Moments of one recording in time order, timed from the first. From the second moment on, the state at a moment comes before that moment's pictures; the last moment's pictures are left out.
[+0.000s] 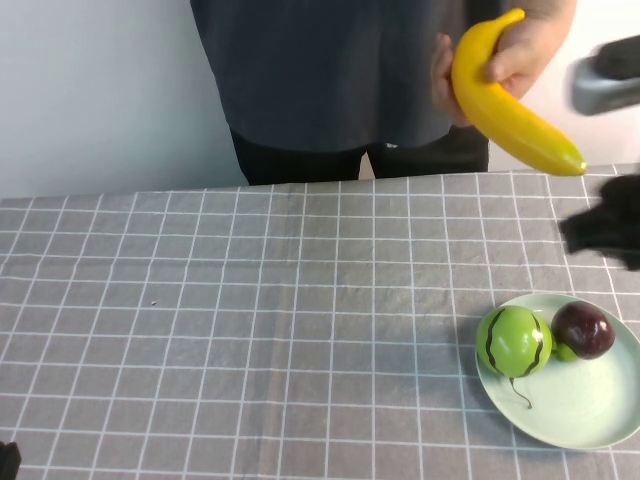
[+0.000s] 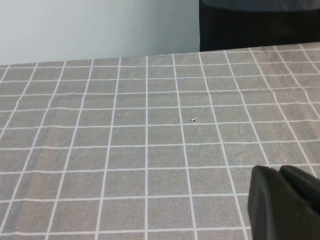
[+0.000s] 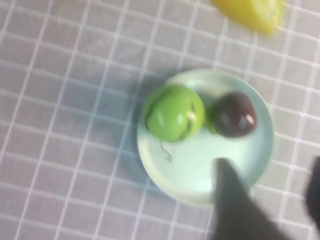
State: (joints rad) right arm 0.66 1.15 -1.28 -0.38 1.29 0.46; left arm -0.09 -0.01 0.02 -0.11 0.37 0.16
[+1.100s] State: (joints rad) right arm 0.36 0.42 -0.53 -0.39 0.50 0.41; left arm -0.09 -0.01 0.02 -0.11 0.37 0.16
